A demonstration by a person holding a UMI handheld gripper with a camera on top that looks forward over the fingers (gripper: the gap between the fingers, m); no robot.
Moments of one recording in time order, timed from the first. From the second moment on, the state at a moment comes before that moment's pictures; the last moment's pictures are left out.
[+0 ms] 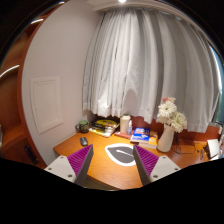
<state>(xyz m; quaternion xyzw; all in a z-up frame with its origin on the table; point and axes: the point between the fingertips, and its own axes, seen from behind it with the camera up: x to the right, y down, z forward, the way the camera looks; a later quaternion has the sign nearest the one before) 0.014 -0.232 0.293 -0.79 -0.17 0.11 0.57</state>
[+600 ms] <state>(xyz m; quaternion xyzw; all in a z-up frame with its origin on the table) -0.081 -0.226 0.122 -0.86 -0.16 0.09 0.48</state>
